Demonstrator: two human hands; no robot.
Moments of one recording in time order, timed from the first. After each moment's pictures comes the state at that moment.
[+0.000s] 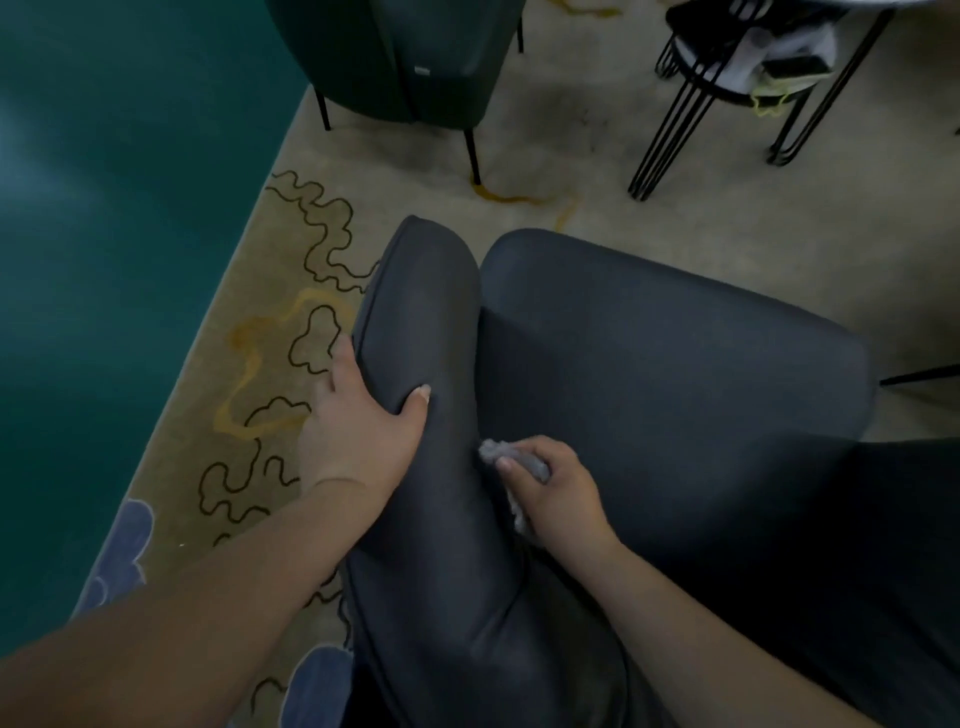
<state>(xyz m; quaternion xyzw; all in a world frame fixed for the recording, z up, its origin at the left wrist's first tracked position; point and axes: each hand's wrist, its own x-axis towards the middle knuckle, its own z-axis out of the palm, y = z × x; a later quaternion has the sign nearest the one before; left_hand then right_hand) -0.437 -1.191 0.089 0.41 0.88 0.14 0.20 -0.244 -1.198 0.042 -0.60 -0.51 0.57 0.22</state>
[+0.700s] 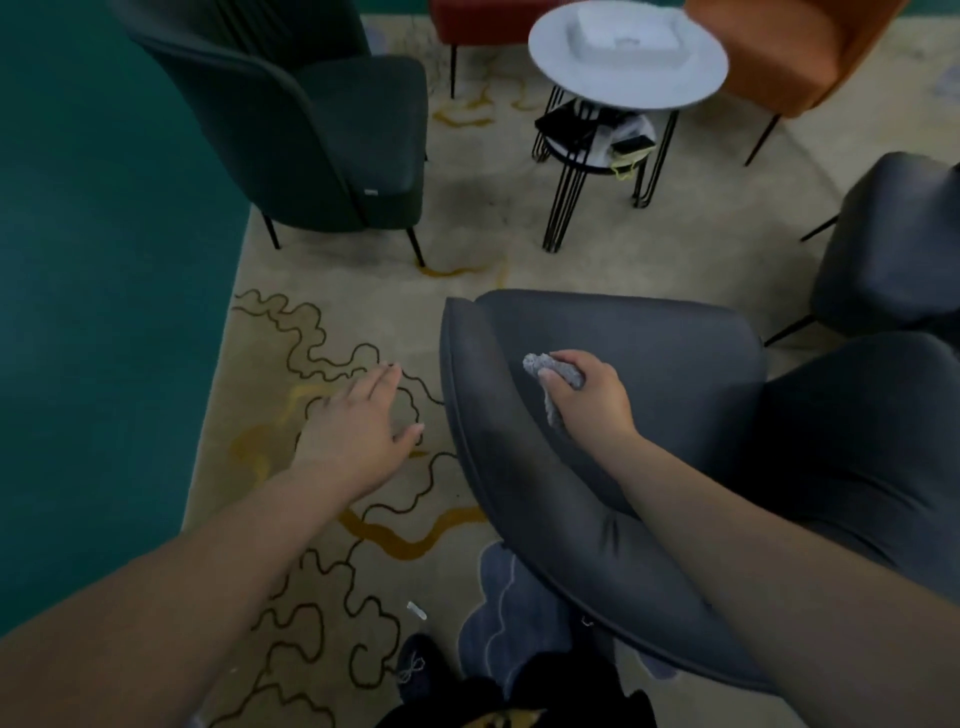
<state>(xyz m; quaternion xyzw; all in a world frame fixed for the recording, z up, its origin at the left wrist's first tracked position) -0.585 -1.200 0.188 0.74 0.65 -0.03 0.14 -0.319 -1.189 0.176 -0.73 -0.49 0.37 0.30</state>
